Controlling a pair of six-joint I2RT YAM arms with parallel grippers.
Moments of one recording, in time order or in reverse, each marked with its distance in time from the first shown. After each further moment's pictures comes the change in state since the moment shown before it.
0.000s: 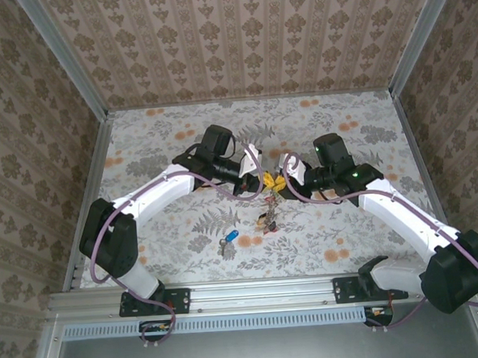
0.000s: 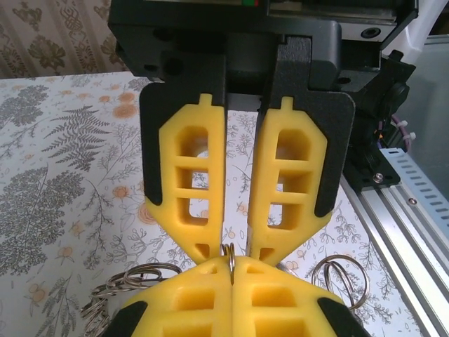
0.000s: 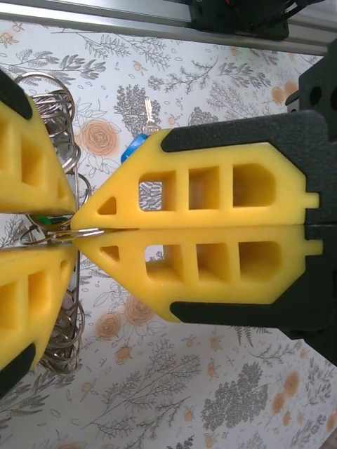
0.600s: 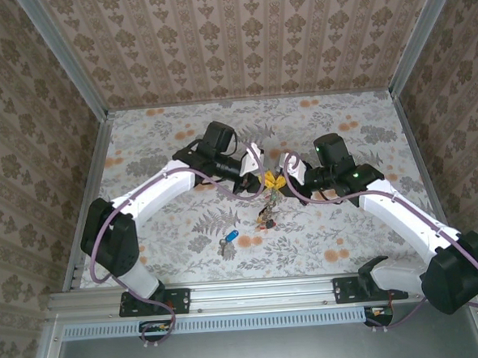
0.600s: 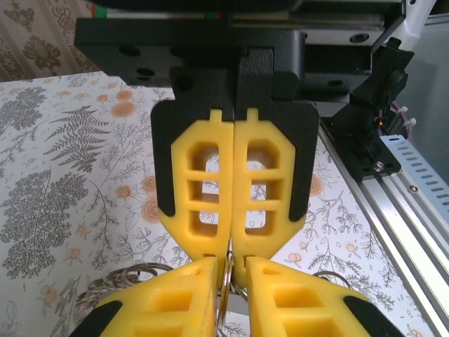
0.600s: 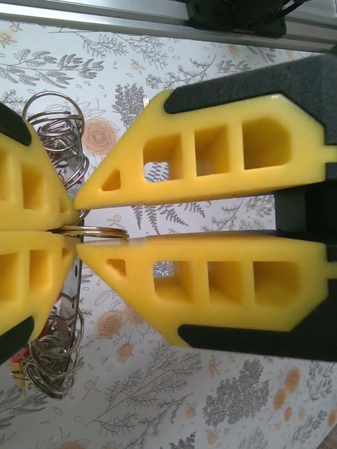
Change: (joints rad) left arm -0.009 0.022 0.090 -0.137 -0.028 0.093; right arm -0.002 -0.008 0.000 -0.005 0.011 0.014
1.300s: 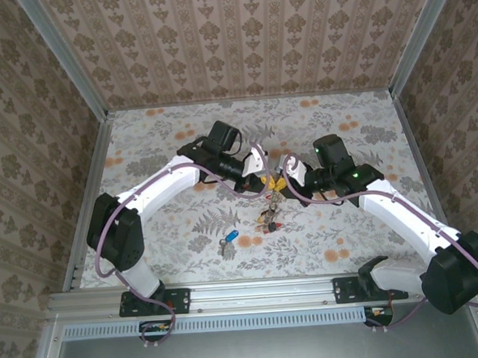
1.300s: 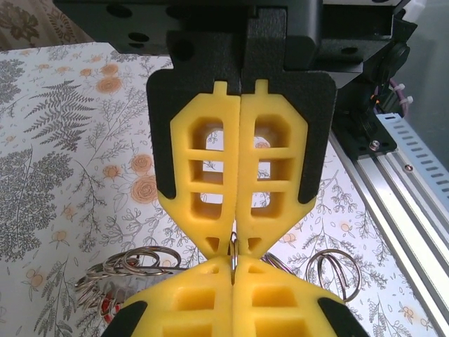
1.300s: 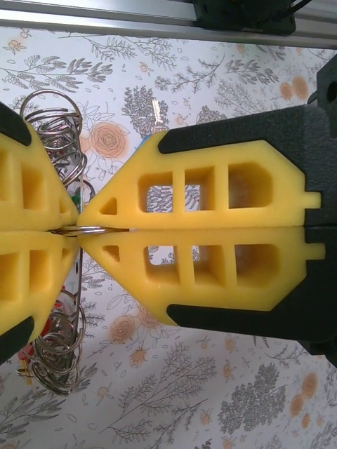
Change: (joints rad) left arm -0.010 0.047 0.056 -0.118 -0.034 0.066; right arm 0.005 -0.001 0.000 -0.032 0.014 0.000
